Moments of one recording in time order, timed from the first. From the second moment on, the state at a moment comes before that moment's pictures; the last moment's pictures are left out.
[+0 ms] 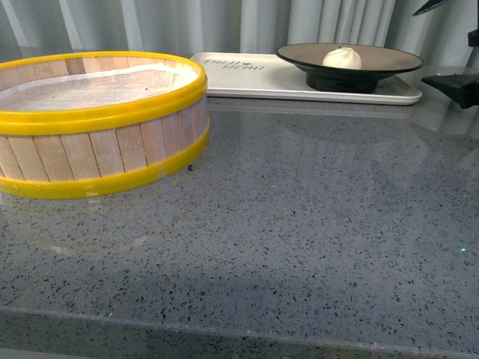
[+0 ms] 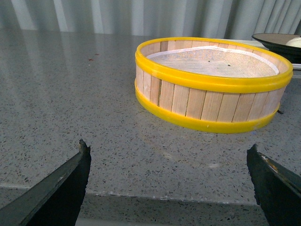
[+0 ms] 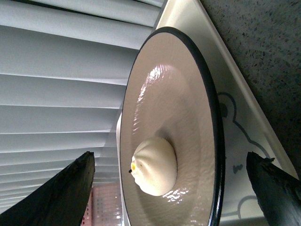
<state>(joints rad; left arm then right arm) 0.00 0.00 0.03 0.00 0.00 0.00 -0.12 2.06 1.55 0.22 -0.52 1.18</state>
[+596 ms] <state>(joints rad) 0.00 0.00 0.03 0.00 0.00 0.00 -0.44 0.99 0.60 0.26 -0.05 0.47</state>
